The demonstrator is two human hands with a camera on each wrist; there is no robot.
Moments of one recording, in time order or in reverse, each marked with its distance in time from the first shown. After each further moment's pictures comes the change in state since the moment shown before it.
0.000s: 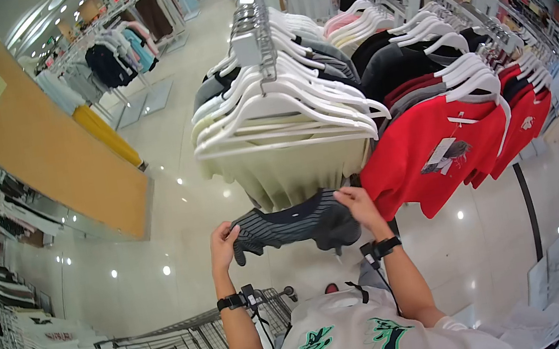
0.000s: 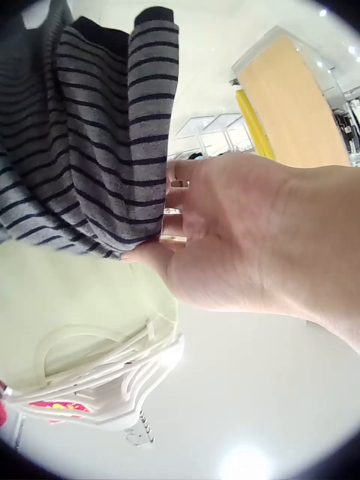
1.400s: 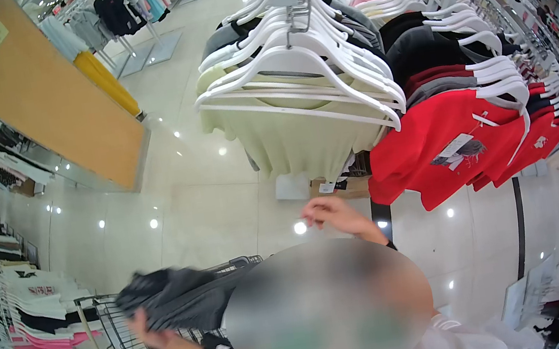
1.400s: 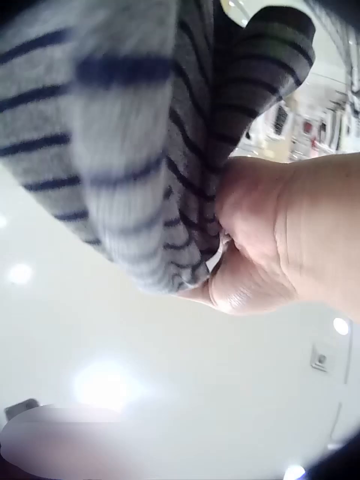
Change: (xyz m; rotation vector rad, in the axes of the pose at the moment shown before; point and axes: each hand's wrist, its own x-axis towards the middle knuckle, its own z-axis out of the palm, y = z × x) left_hand -0.253 0.121 -0.098 -0.578 1.102 0.123; right_hand -0.043 -0.028 0.054 0.073 -0.616 0.174
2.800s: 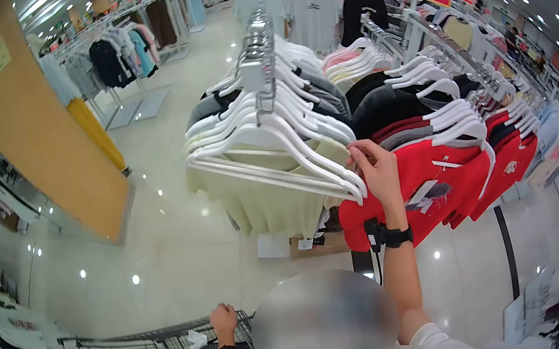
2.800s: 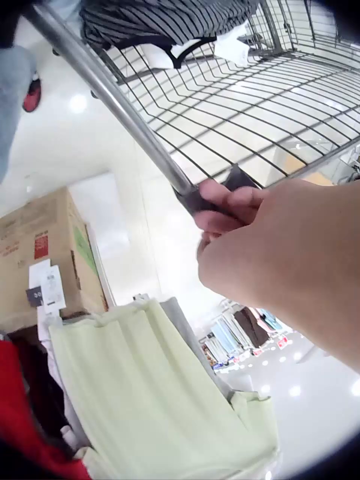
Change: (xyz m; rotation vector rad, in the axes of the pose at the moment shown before) left_hand -0.023 -0.324 -0.025 1.707 -0.763 0.161; right_hand -0.022 -0.187 -0.113 -0.421 0.867 -0.481
